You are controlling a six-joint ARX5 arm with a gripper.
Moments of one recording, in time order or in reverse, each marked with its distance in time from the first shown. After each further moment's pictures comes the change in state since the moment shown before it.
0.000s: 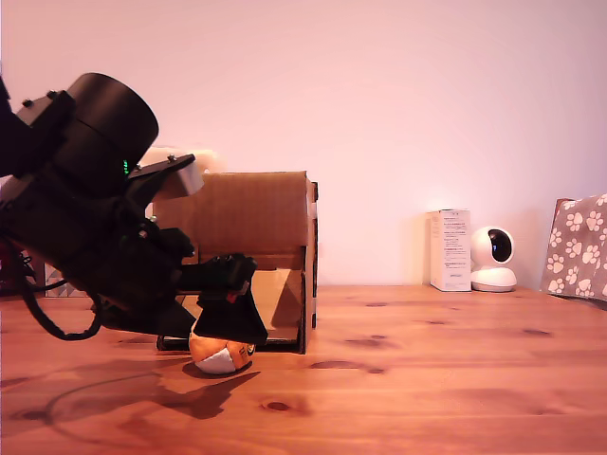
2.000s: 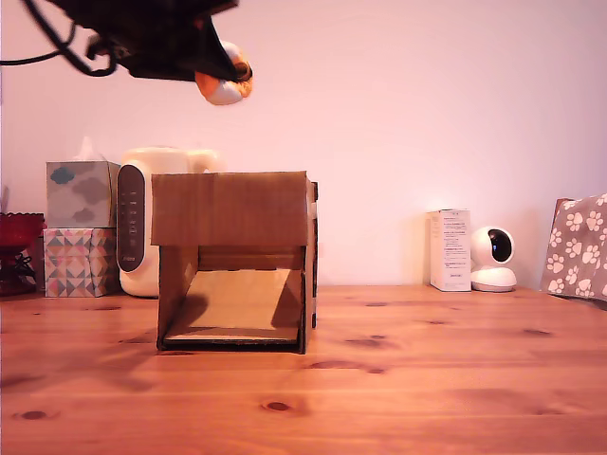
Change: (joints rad) arm 0.064 -0.368 0.358 -0.327 -0.029 0.052
